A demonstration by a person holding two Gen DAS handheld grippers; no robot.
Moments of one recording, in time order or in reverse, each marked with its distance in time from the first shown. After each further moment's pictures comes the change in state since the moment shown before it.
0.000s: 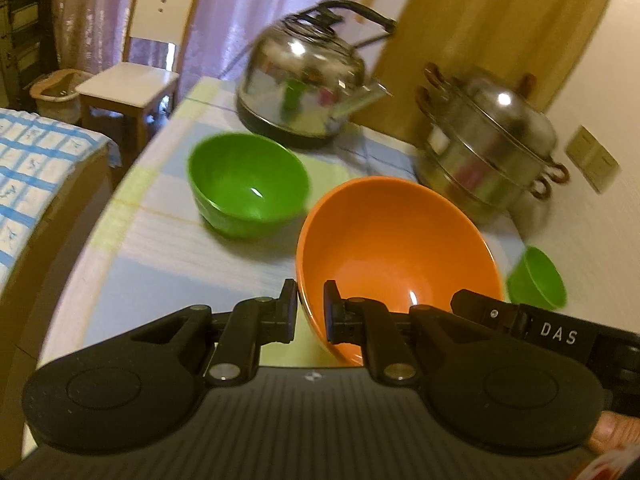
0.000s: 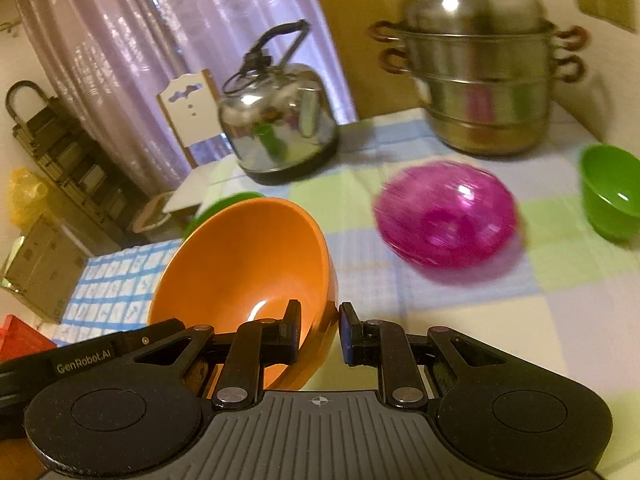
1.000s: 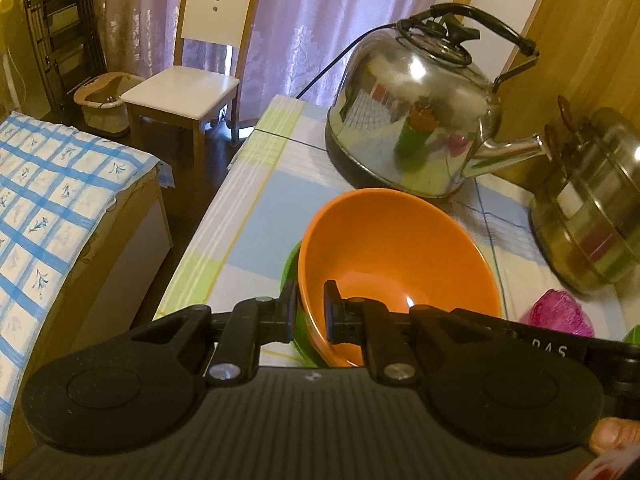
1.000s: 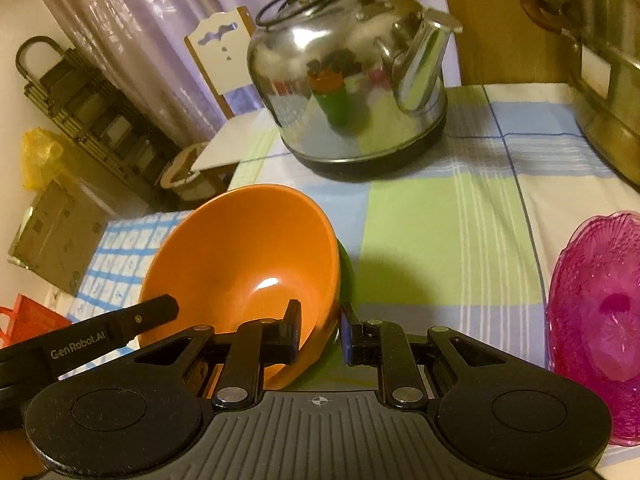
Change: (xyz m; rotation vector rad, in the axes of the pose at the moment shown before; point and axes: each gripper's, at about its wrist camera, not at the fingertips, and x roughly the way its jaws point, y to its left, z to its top) left arm 0.130 0.083 0.105 -0.029 0.010 0.186; right arm 0.204 0.041 0.088 -0.061 0.186 0.116
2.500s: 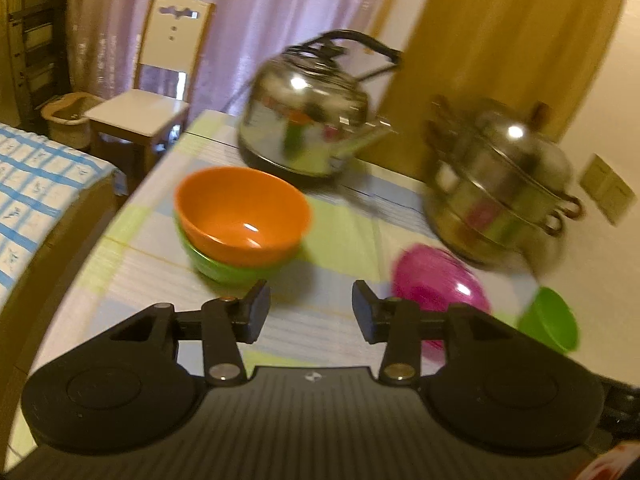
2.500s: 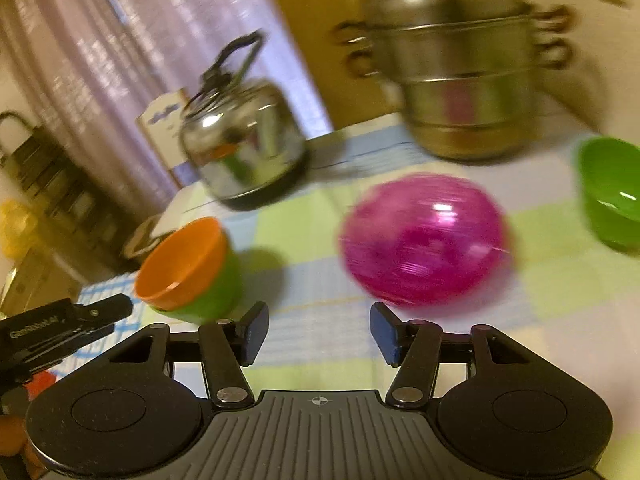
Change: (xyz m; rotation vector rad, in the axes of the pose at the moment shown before) left arm -0.133 -0.089 -0.099 0.016 -0.106 -0.166; right arm -0.187 -0.077 -0.107 0.147 -0.227 -0.133
